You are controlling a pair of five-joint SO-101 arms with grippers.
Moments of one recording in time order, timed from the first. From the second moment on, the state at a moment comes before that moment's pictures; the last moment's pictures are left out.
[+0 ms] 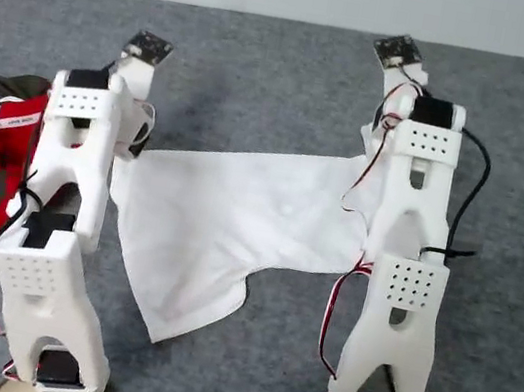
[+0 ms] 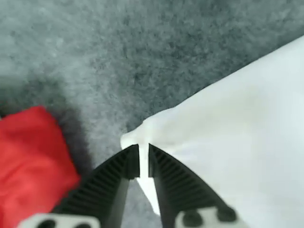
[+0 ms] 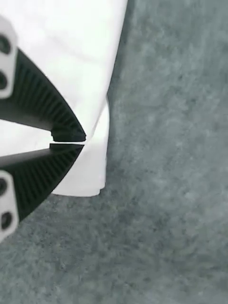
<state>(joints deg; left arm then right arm) -10.2 30.2 -15.0 77.0 -16.0 -0.7 59.9 -69.4 85.2 22.7</state>
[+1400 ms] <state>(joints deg) -52.1 11.4 -12.0 93.2 -13.7 -37.5 17.5 -24.1 100.5 35.8</state>
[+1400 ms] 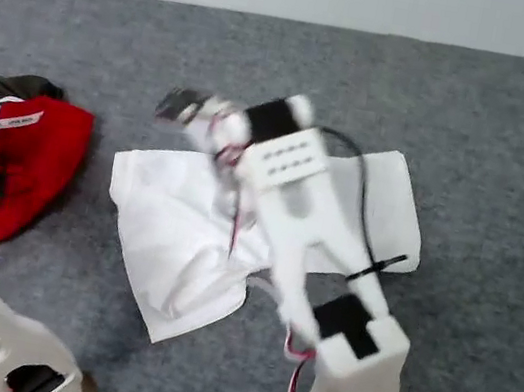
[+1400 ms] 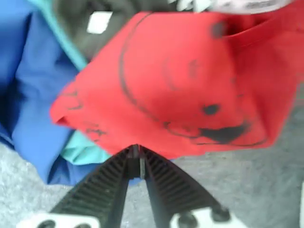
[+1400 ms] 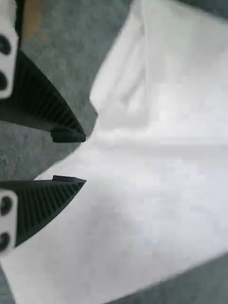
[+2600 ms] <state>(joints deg) -60.8 11.4 1.9 81.6 -13.8 -61.7 26.5 -13.0 93.4 46.5</state>
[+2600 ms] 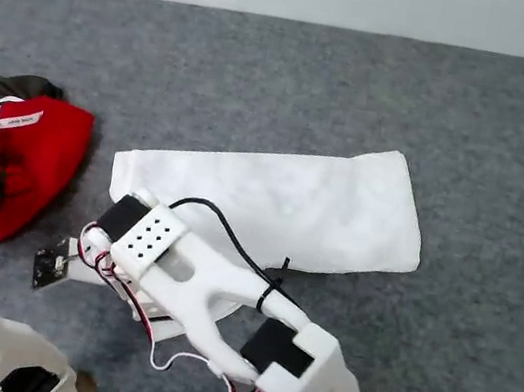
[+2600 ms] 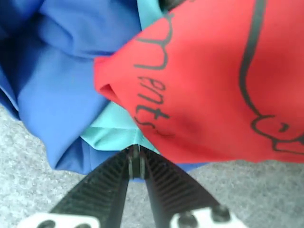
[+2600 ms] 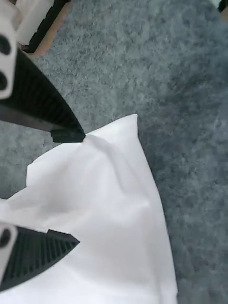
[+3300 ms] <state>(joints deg) -60.8 11.4 1.9 80.6 -13.8 -54.3 27.8 -18.5 93.2 46.5</state>
